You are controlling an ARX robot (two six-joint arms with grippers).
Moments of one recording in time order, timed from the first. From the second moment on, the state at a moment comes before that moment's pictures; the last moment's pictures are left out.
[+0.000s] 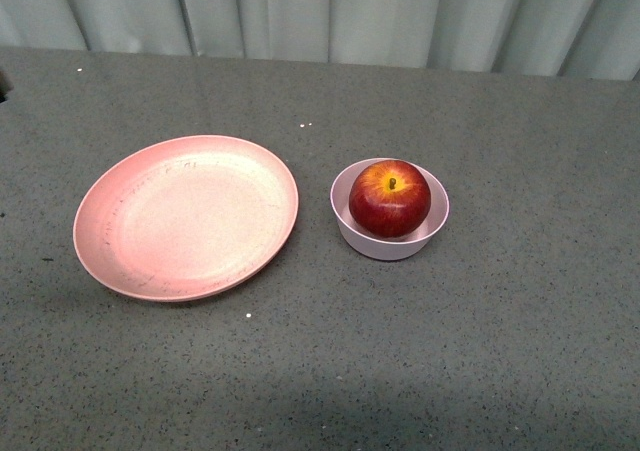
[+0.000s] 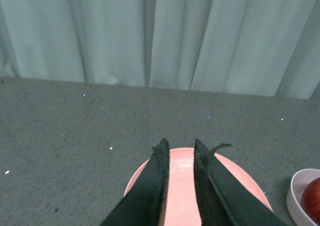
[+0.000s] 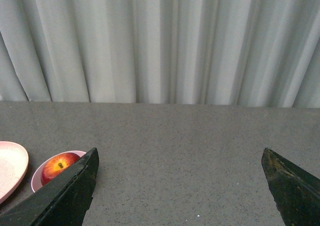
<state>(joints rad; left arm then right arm) -0.22 1.48 0.20 1.26 -0.22 -0.02 0.00 0.00 0.01 0.00 0.00 -0.01</state>
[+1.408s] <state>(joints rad) 0.00 0.37 0.02 0.37 0.00 -0.01 0.00 0.00 0.01 0.00 0.00 -0.01</state>
